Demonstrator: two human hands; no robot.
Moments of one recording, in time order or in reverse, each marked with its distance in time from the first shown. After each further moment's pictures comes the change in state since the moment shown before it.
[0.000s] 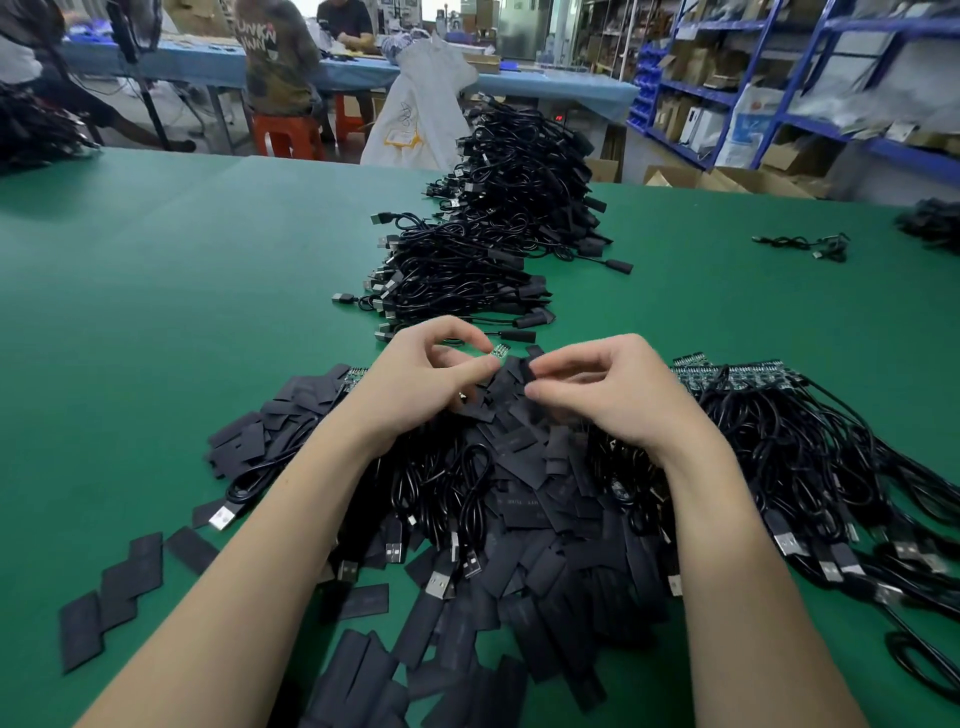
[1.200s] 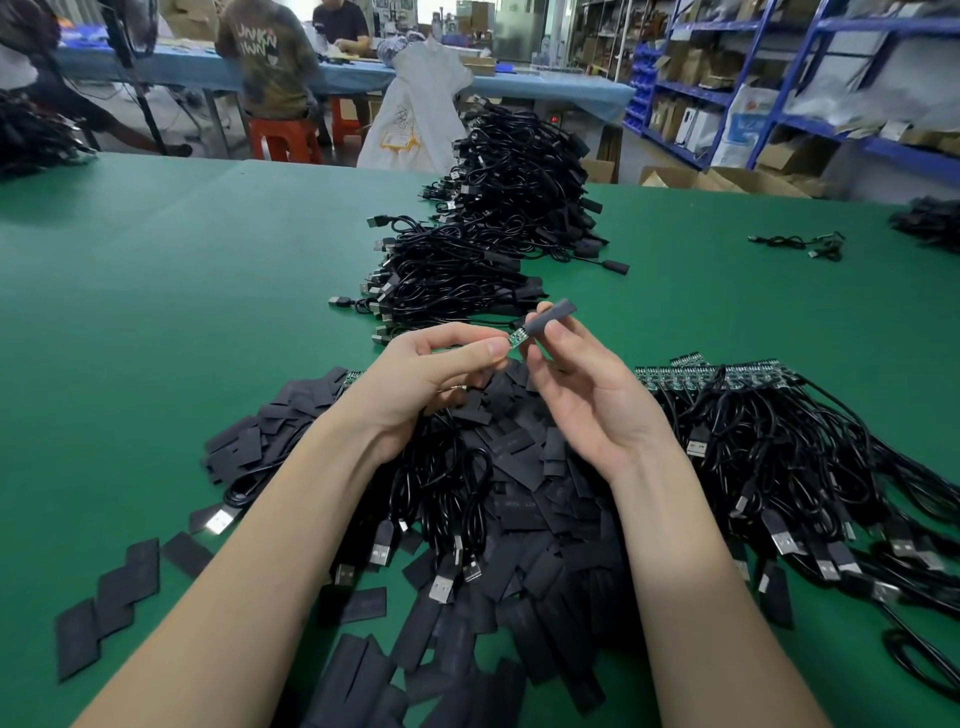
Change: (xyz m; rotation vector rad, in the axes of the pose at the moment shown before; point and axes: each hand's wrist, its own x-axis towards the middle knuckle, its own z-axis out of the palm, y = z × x) left_hand -0.010 0.015 0.002 -0.366 -0.132 -0.066; right_hand 0.004 -0.001 0.030 1.229 -0.069 0.019
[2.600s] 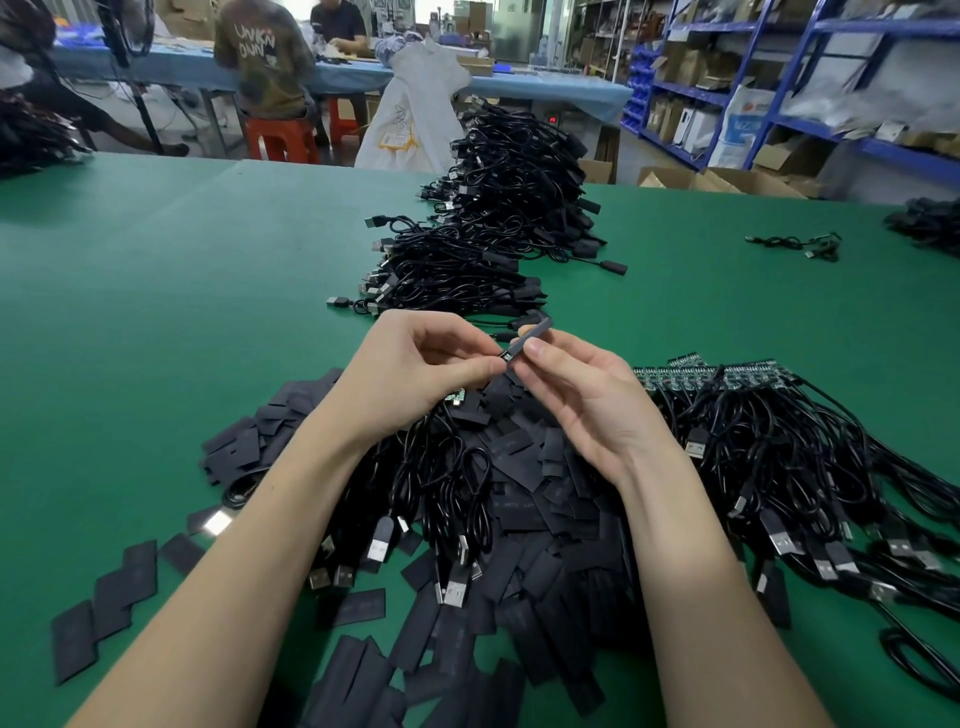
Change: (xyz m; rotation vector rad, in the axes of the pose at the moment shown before) left_hand 0.003 0.002 -0.011 0.394 0.037 0.309; right_hand -0.001 0.000 -0.005 -0.246 0.031 -0.006
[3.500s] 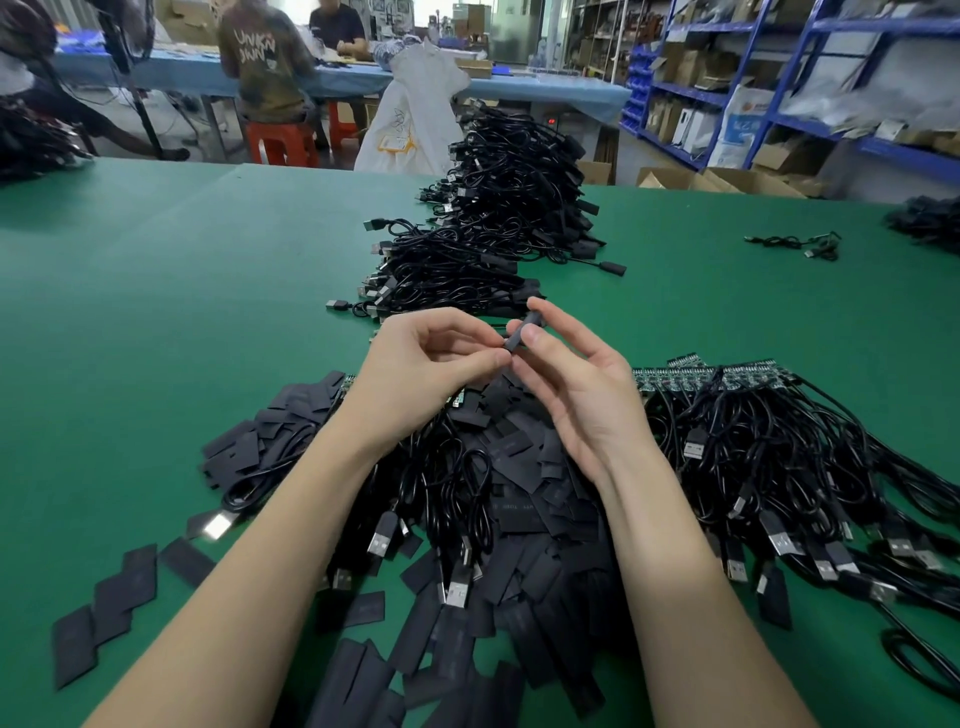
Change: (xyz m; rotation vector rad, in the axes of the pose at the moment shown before) left_hand 0.001 0.000 0.010 -0.121 0.085 -0.026; right_hand 0.002 0.004 0.015 0.026 0.130 -0.115
